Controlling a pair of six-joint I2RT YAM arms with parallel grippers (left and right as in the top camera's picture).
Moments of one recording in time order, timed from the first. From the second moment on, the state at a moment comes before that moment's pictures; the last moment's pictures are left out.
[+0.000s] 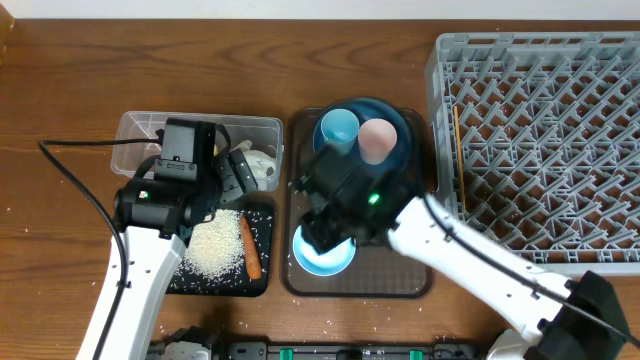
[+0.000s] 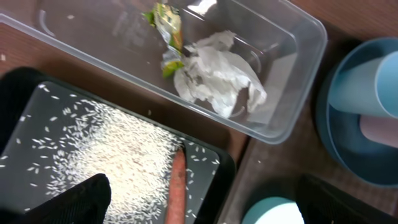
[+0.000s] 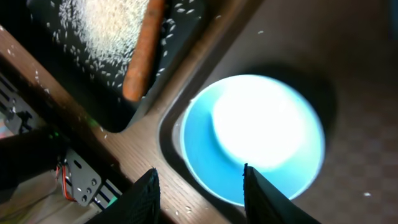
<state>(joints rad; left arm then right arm) -0.16 1.20 1.09 -0.98 -0.07 -0.56 0.90 1.63 1.32 -0.88 -0.22 0.36</state>
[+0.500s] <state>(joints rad) 0.01 1.20 1.09 -1.01 -0.11 -0.59 1.12 1.69 1.32 -0.81 0.01 0.45</state>
